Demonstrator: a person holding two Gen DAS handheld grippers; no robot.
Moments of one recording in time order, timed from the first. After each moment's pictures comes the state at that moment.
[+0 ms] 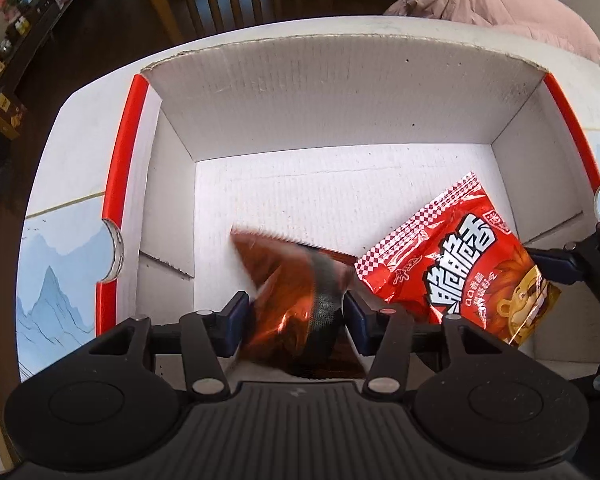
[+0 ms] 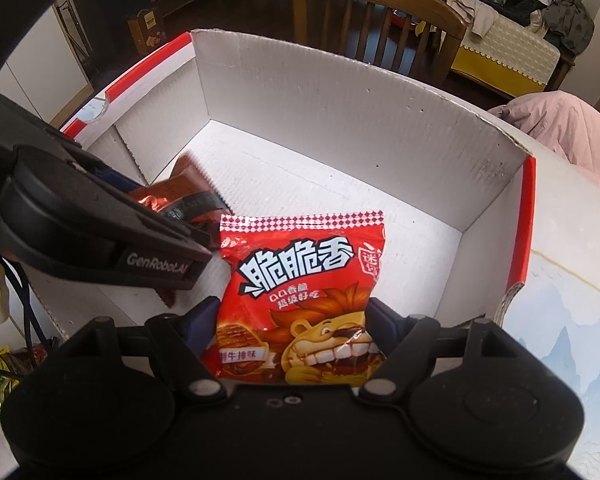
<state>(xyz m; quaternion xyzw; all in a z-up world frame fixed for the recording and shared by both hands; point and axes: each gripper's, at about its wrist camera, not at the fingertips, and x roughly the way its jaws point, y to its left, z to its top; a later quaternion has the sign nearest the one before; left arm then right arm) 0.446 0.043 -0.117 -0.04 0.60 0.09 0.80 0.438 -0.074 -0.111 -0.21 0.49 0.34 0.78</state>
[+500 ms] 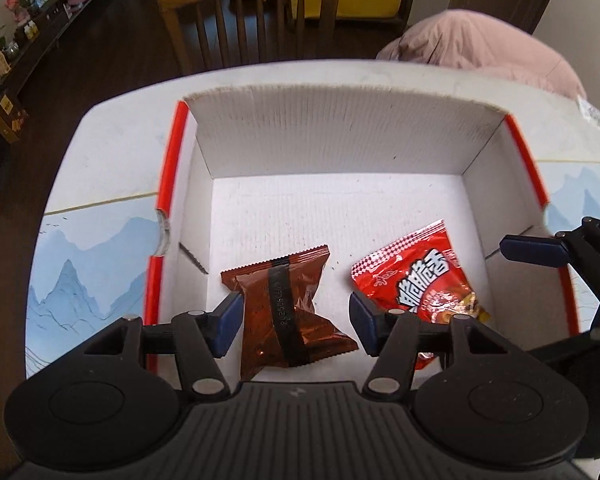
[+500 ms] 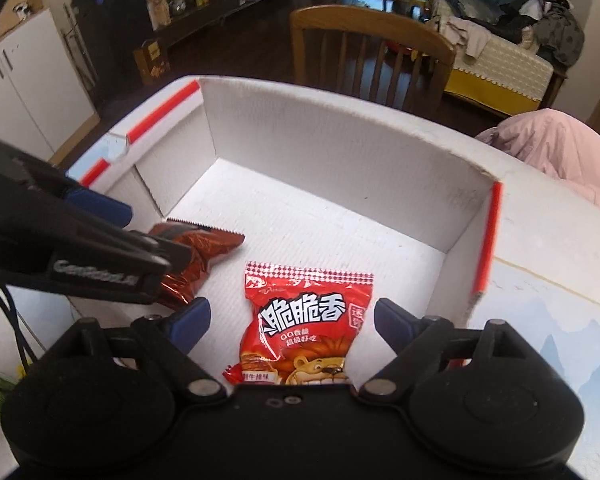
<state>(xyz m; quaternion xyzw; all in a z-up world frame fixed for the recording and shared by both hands) 0.407 0.047 -0.070 -0.07 0.55 0.09 0.83 0.427 -0.091 -0.080 -0.17 0.46 0.34 0.80</state>
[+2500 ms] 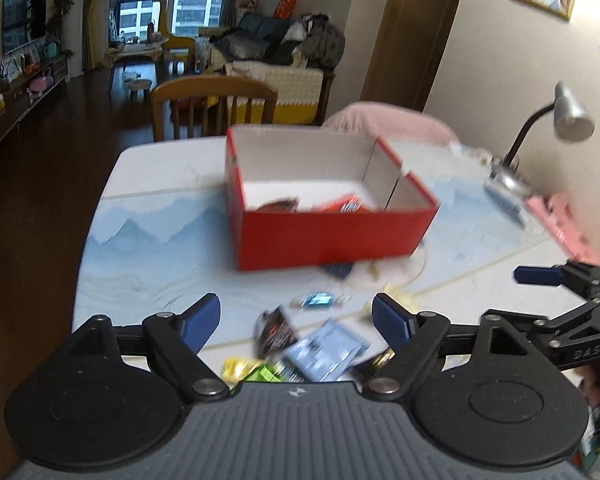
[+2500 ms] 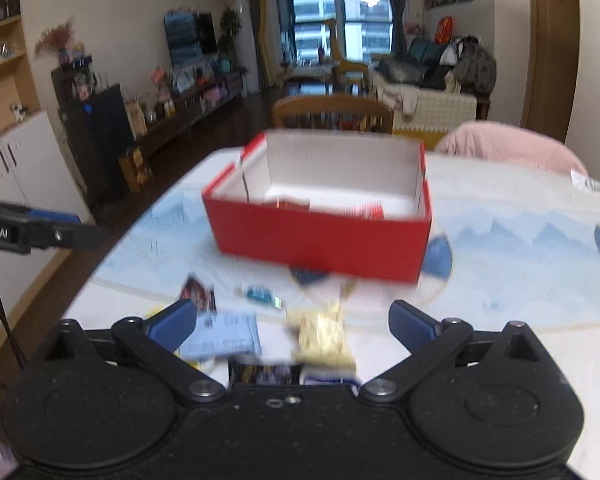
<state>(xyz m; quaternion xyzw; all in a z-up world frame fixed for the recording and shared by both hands) 0.120 0.083 -0.020 -0.08 0.38 -0.03 0.92 0.181 -0.168 -0.044 -0.06 0.34 0.29 0.89</state>
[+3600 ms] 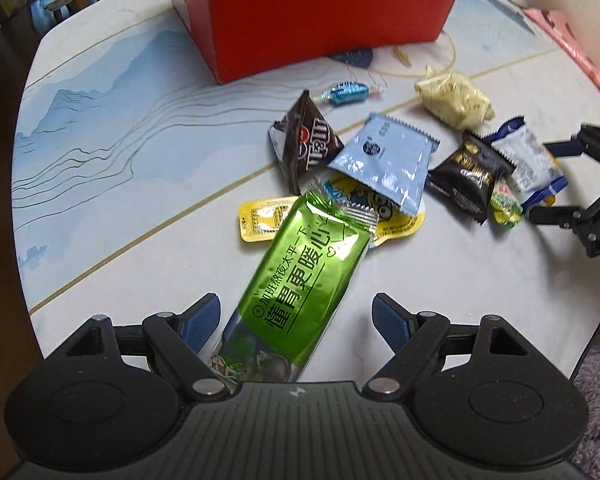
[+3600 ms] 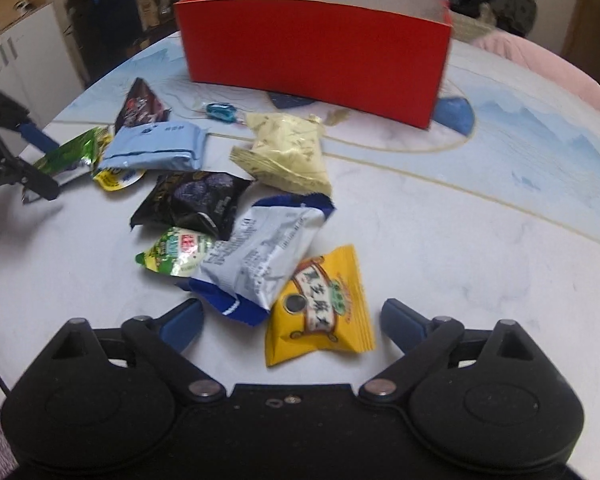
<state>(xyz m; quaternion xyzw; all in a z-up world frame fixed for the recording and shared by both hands) 0.148 0.100 -0.153 0.04 0.57 -0.12 0.81 0.189 -0.193 -0.167 -0.16 0.44 0.31 0.83</state>
